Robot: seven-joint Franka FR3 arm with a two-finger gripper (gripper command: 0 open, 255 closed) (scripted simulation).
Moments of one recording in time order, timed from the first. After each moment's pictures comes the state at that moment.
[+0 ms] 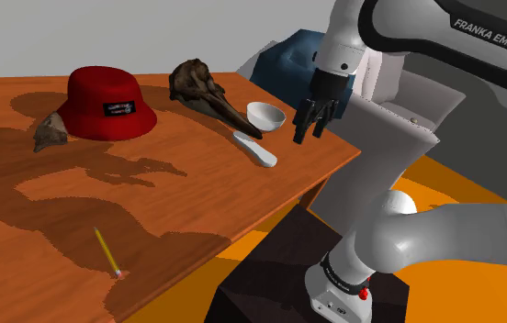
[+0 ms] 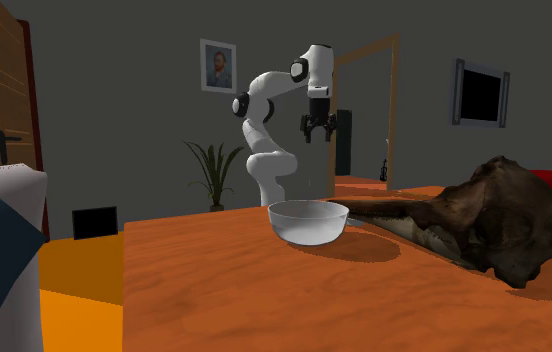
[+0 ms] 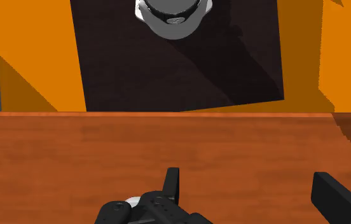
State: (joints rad) arm -0.02 -0.82 0.02 -2.35 0.09 1.42 0.12
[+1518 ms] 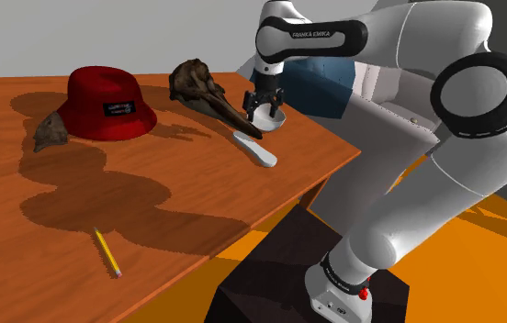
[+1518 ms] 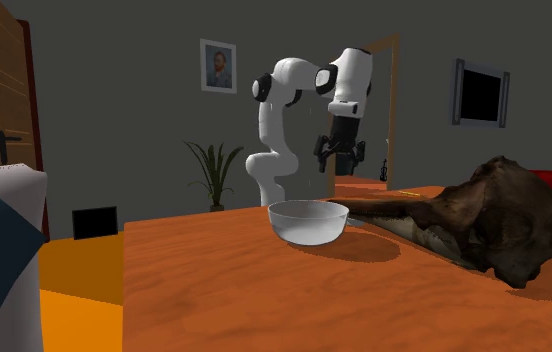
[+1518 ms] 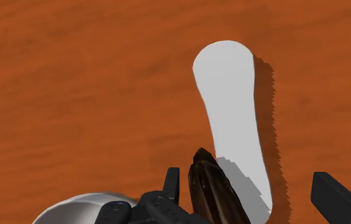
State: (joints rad) arm -0.15 -0.10 -0.03 -1.99 -0.11 1.77 0.17
